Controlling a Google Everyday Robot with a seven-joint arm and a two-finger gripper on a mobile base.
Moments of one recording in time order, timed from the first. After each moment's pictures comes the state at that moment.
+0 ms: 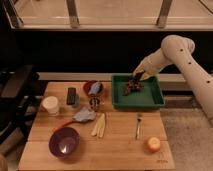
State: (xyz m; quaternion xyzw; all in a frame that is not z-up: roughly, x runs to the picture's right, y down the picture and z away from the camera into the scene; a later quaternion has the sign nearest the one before) arm 0.196 -0.075 0.764 -0.06 -0.26 -0.37 0.89
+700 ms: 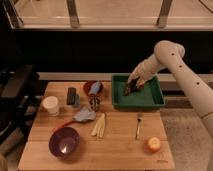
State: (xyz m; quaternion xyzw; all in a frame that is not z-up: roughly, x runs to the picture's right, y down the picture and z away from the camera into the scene) arm 0.170 -0.028 0.792 -0.11 -0.30 -0.41 0.85
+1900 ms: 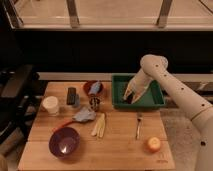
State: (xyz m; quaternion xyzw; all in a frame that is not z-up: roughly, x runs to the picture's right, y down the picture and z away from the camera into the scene) arm 0.150 0.055 0.818 -0.21 -0.33 -0.42 0.82
